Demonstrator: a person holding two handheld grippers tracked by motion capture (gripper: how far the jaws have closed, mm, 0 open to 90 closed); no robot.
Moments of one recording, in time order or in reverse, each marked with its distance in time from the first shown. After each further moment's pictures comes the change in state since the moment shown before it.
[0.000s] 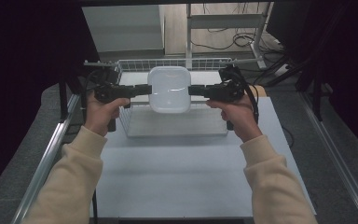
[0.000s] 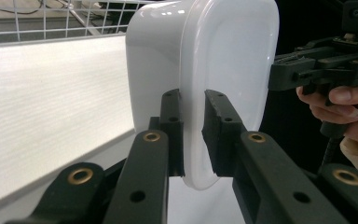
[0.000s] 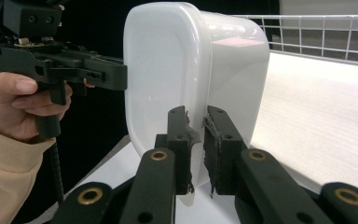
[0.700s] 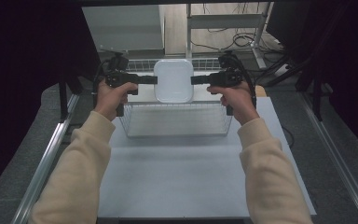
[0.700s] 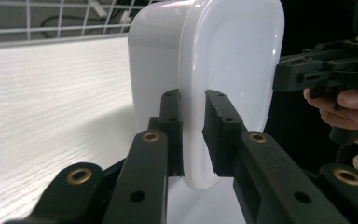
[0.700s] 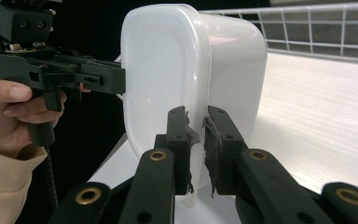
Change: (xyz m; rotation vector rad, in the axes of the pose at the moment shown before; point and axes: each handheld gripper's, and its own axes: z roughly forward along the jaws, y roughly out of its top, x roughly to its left) left arm 0.033 0.028 0.036 0.078 0.018 -0.100; right arm -0.043 0.025 0.021 0.068 -0.033 0.125
